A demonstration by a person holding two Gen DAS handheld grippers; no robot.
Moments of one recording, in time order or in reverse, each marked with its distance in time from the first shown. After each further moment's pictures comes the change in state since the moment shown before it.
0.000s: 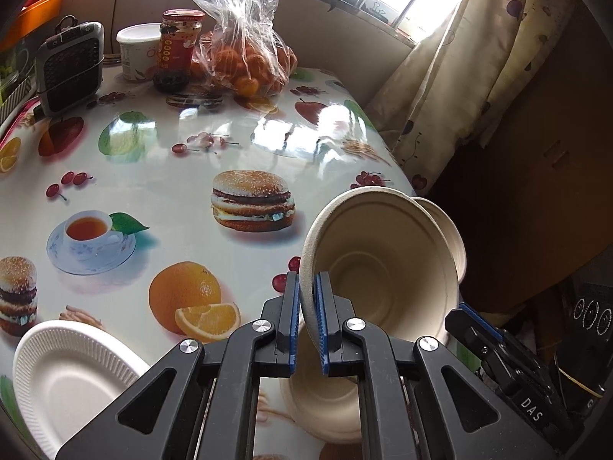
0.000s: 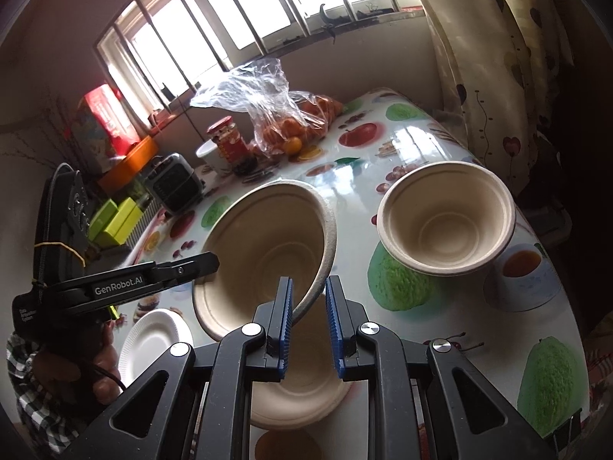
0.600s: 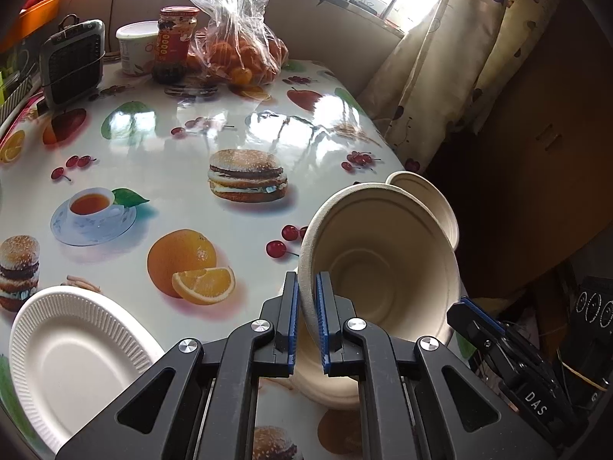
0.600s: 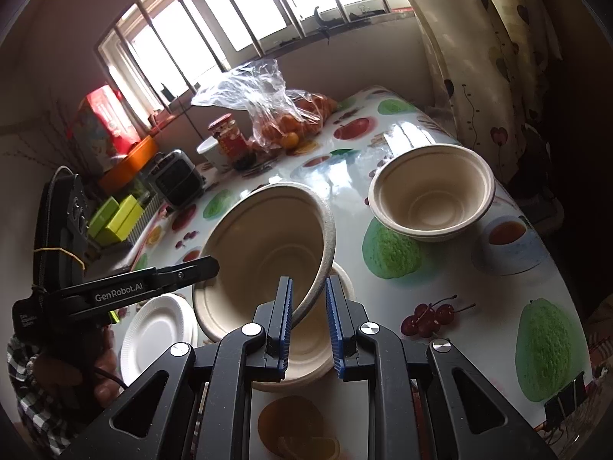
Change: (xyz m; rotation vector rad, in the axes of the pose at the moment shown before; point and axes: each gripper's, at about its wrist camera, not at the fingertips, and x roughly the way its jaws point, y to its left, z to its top) left arm -0.012 -0.007 -0.028 0.028 0.013 -0.001; right arm -0.021 0.003 -0.026 0.016 -0.009 -0.010
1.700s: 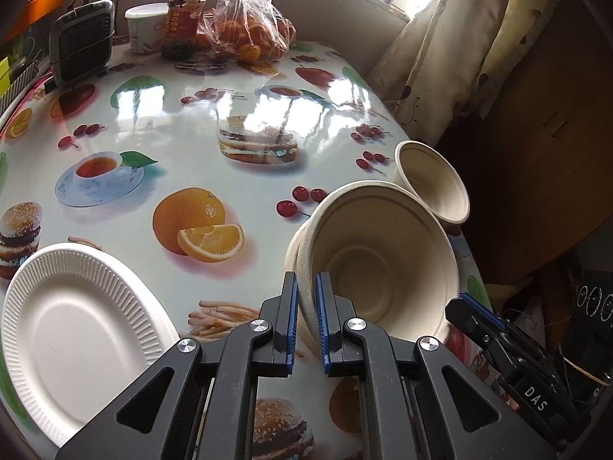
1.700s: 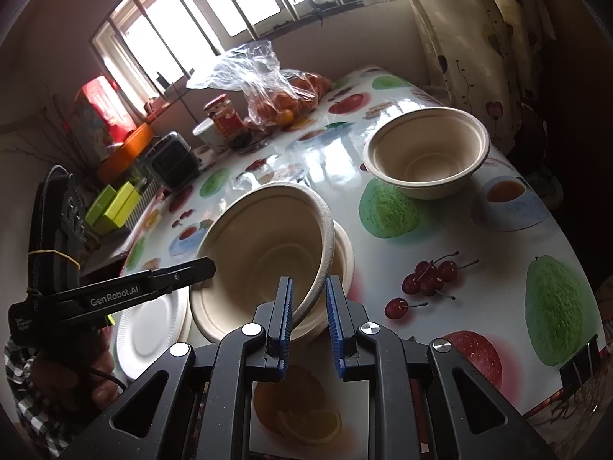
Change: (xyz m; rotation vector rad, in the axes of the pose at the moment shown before) left arm 0.004 0.005 -0.025 -0.002 0.049 0.027; right arm 0.005 -0.001 -0.025 0.023 0.051 -0.008
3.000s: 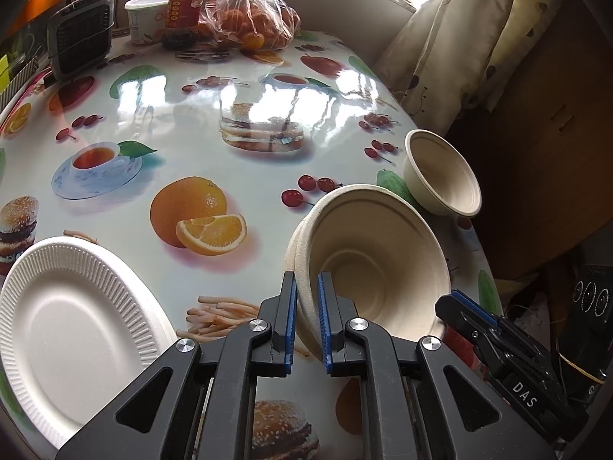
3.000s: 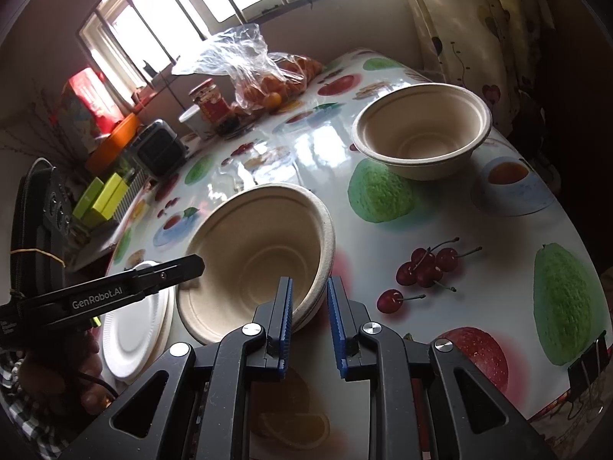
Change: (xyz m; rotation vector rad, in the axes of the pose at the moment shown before) left arm 0.012 0.002 -0.001 -0.003 0.026 0.019; right arm 0.019 -0.007 -0.004 0.011 0.045 -0.025
